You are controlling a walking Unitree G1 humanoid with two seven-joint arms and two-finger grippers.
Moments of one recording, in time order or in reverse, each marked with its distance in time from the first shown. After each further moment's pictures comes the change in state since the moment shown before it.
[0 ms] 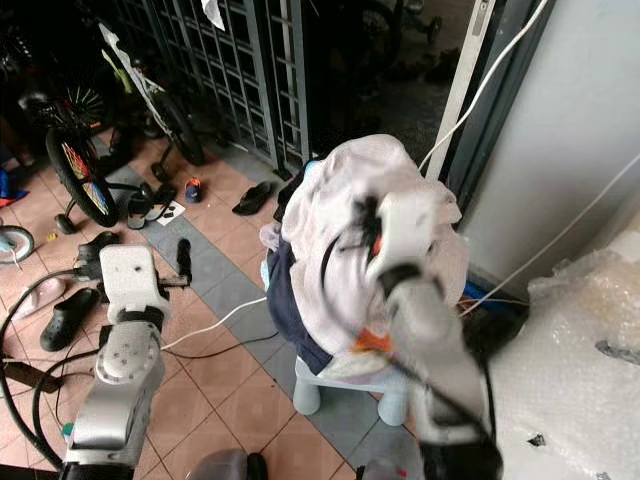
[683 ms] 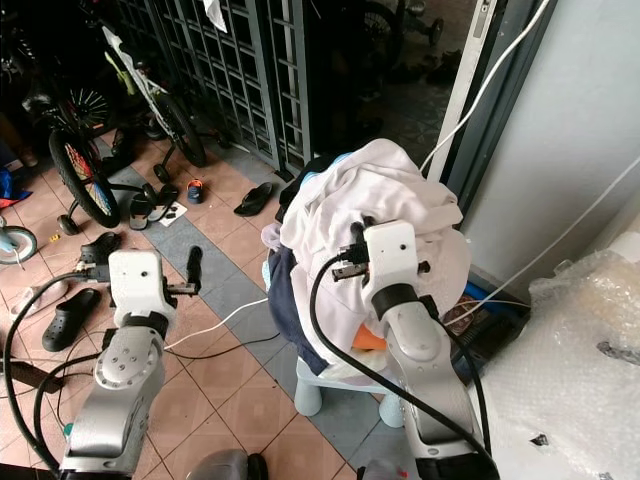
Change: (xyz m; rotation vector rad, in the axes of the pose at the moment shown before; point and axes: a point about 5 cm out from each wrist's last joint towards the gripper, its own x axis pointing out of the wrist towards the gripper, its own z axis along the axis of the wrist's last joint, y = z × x) left arm -0.011 -0.006 -0.007 -0.061 0.048 -0.178; right arm -0.008 -0.014 -0.011 -0.121 0.007 -0.134
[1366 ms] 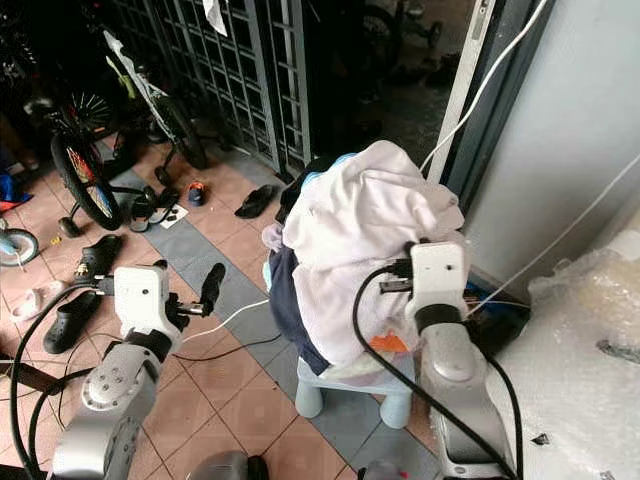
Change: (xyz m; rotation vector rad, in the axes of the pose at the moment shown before) left arm -0.011 -0.001 -0.001 -0.045 0.002 -0.138; right arm -0.015 -0.035 -0.018 -0.042 0.075 -0.163
